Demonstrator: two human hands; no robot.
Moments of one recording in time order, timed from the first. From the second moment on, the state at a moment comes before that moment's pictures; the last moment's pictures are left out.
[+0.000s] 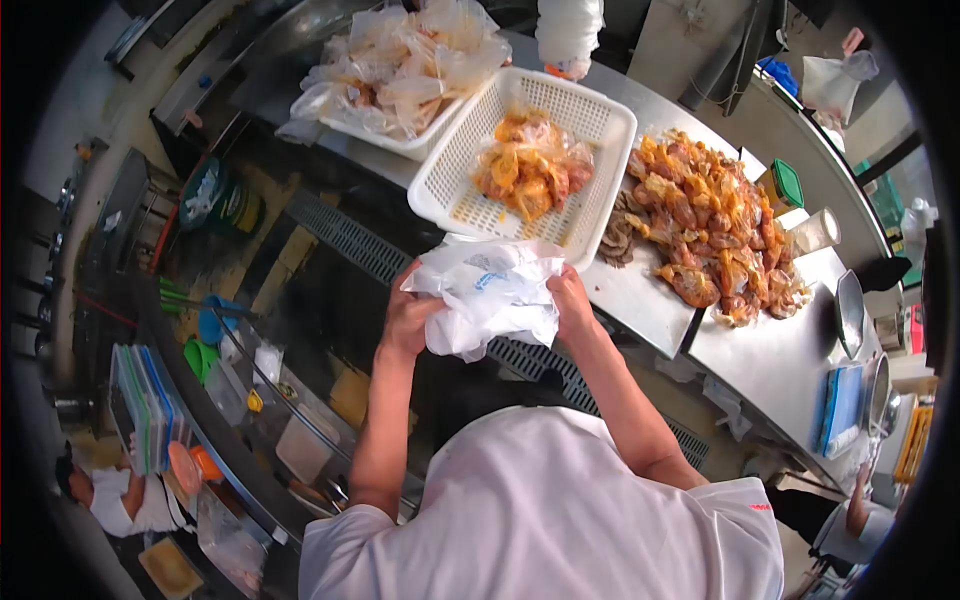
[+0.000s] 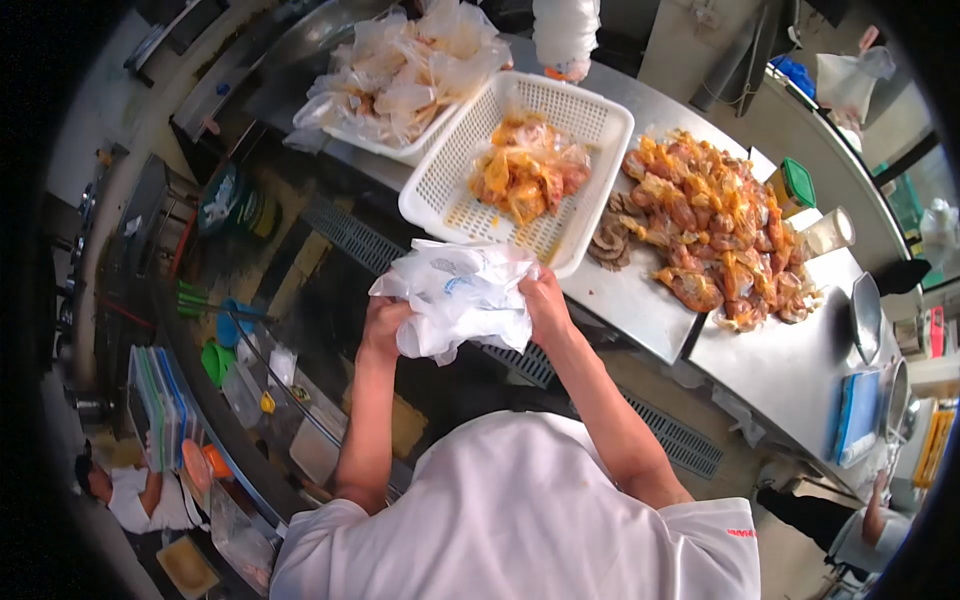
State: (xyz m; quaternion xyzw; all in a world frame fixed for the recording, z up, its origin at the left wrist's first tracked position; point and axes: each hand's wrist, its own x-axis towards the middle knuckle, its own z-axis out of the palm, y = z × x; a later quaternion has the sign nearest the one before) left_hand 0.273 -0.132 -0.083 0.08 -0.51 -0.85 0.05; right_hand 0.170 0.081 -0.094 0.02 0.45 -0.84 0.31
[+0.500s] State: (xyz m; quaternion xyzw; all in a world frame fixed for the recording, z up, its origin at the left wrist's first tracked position) left_hand 0.243 -0.199 -0.093 0.04 -0.50 -0.87 -0.01; right_hand 0.168 0.012 -0.111 0.03 0.52 -0.83 0.18
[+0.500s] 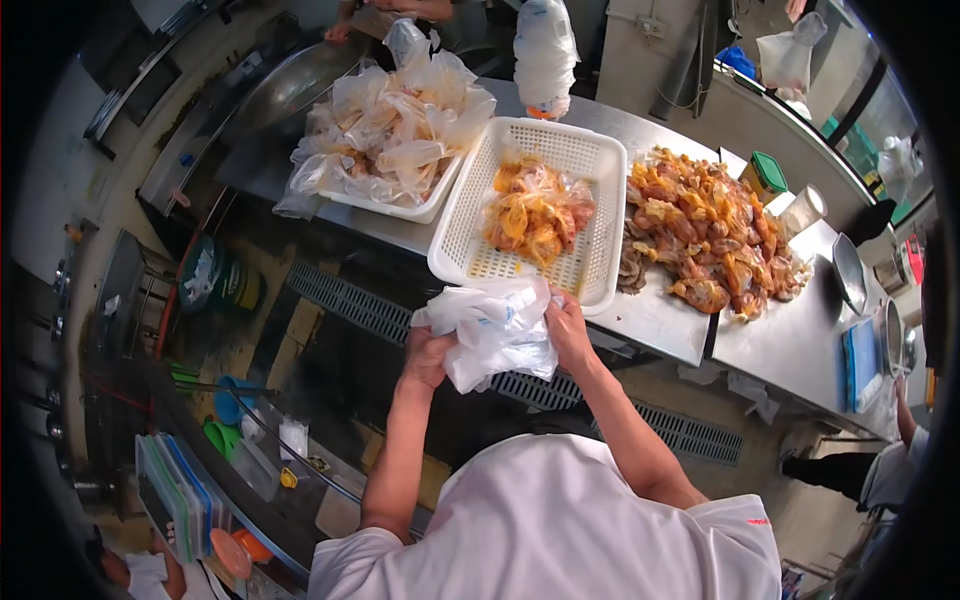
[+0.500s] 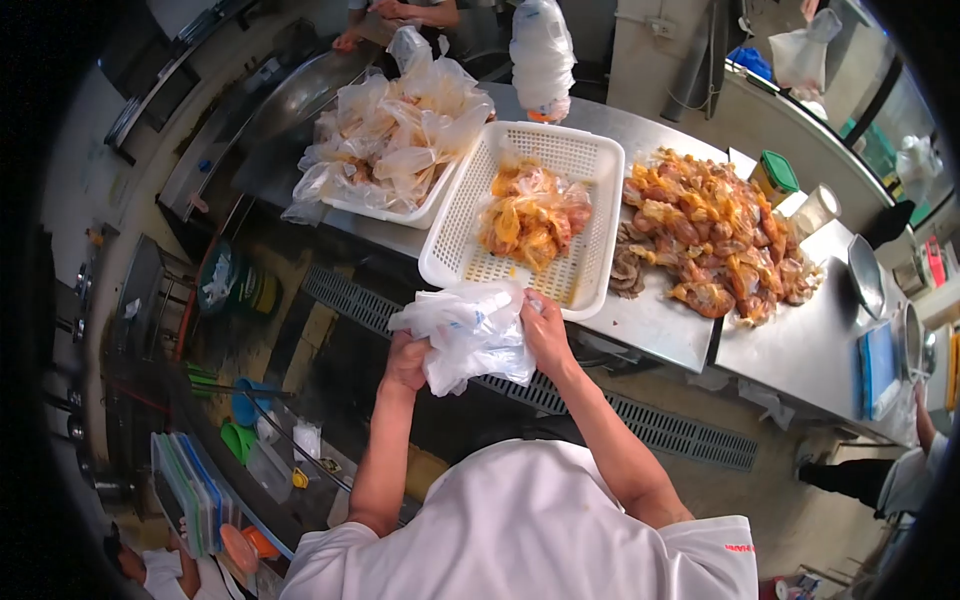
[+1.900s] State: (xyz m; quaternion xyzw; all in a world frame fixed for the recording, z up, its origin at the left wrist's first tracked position) left_hand 0.224 -0.155 -0.096 0.06 -0.54 -0.84 0.06; right_hand 0.146 0.088 -0.116 0.07 0.58 -0.79 0.19
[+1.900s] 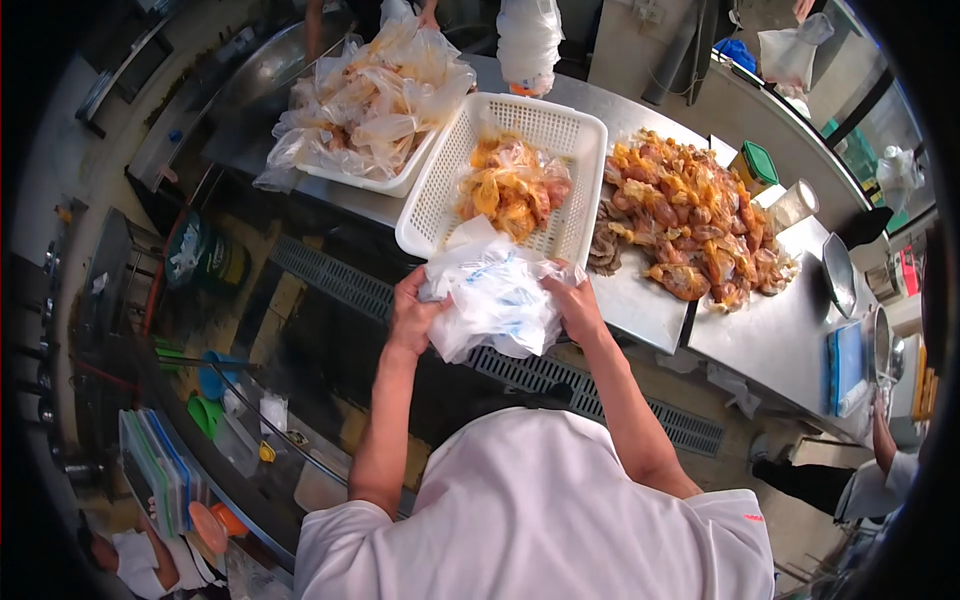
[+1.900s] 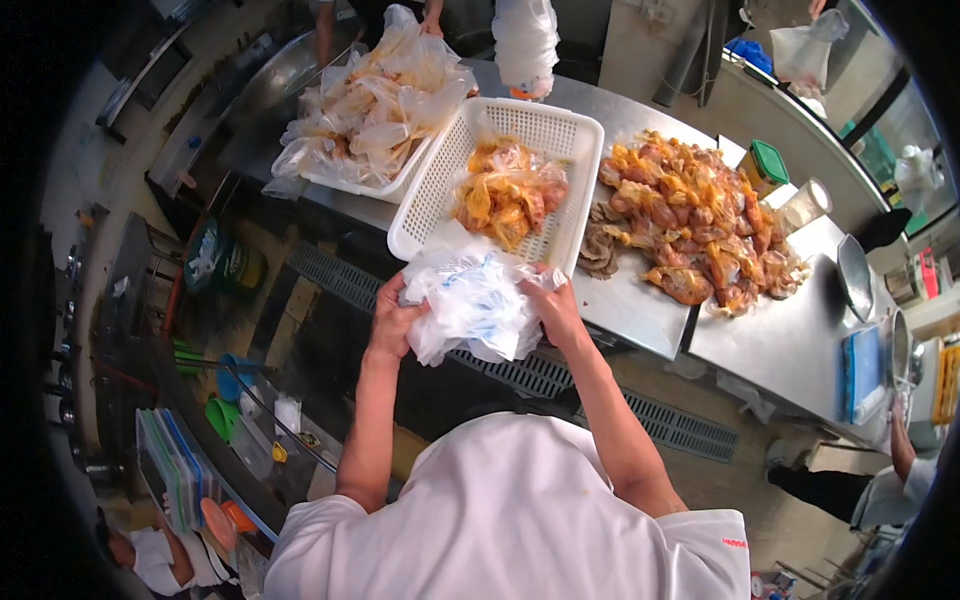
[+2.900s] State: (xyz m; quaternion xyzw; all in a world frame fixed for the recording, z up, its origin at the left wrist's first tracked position) left_hand 0.737 -0.101 -0.500 0.72 -0.62 -0.26 0.19; right_hand 0.232 0.101 -0.277 -0.26 0.80 -0.20 0.50
